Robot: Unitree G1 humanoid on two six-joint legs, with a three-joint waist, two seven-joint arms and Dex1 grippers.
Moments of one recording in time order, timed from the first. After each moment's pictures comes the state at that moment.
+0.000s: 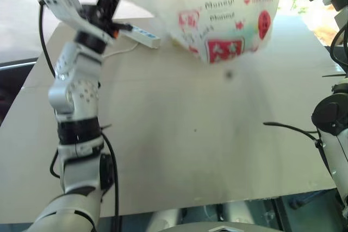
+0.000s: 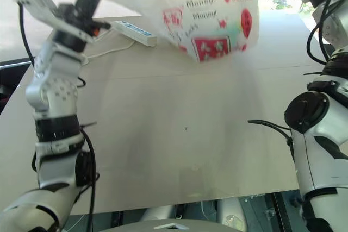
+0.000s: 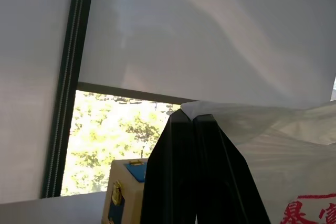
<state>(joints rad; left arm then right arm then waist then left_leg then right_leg) -0.88 0.52 0.30 0.08 -0.68 0.29 -0.32 -1.37 -0.52 -0.76 0.70 1.10 0.98 0.25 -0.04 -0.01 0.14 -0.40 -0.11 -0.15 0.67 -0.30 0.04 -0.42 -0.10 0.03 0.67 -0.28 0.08</state>
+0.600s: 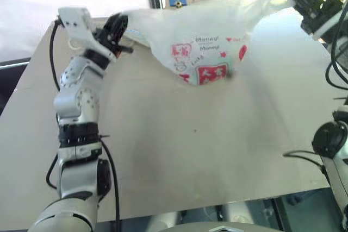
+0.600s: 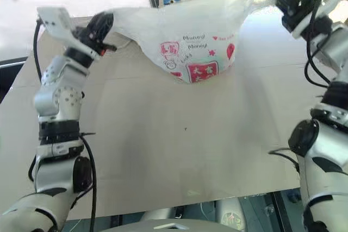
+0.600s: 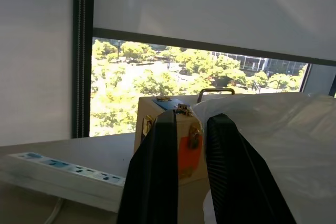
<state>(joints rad) -0.63 0.51 0.28 0.10 -0.61 0.28 -0.52 -0.98 -0.62 -0.53 0.33 1.05 1.06 0.44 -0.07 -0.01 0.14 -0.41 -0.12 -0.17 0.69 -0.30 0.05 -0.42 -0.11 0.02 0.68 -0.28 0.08</state>
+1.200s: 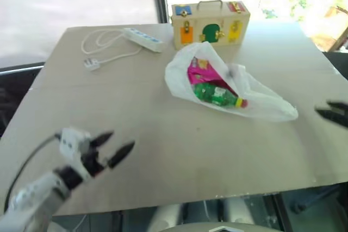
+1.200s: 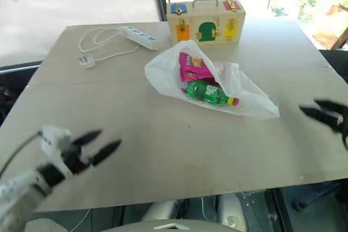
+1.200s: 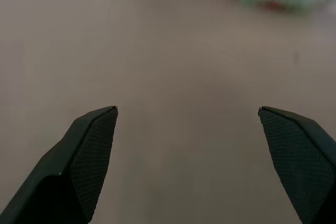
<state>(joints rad) 0.58 0.62 0.41 -0.55 -0.64 0.48 -0.67 0.07 -0.96 -0.54 0.12 0.68 0.63 1.10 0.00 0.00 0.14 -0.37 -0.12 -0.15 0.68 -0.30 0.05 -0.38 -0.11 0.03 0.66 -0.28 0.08</state>
